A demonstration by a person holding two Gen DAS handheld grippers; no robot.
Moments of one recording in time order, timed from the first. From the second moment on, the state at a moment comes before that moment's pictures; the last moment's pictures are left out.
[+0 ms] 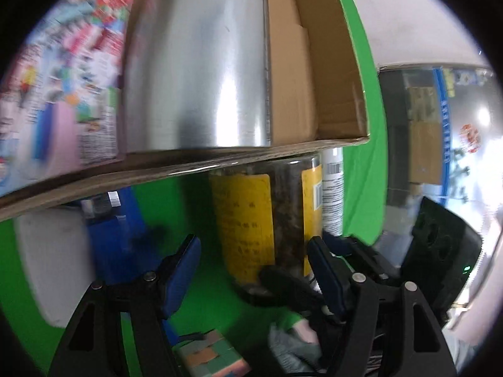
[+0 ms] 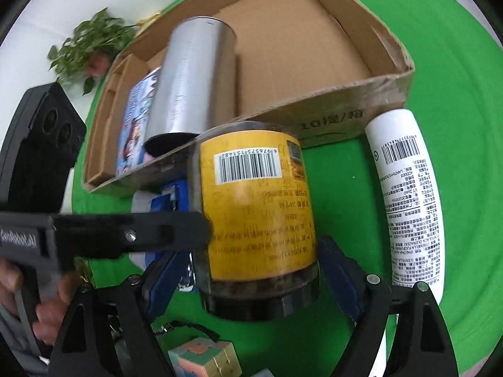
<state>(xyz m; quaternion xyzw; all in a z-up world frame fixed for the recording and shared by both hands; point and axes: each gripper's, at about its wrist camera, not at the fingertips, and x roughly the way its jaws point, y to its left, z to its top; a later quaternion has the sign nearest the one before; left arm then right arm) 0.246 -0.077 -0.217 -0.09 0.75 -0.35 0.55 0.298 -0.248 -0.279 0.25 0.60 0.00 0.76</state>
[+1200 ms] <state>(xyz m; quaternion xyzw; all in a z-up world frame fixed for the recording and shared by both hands) 0.324 -0.146 -0.121 -0.10 0.68 -0.38 0.62 0.443 -0.283 -0.193 0.23 0.56 0.02 0.80</state>
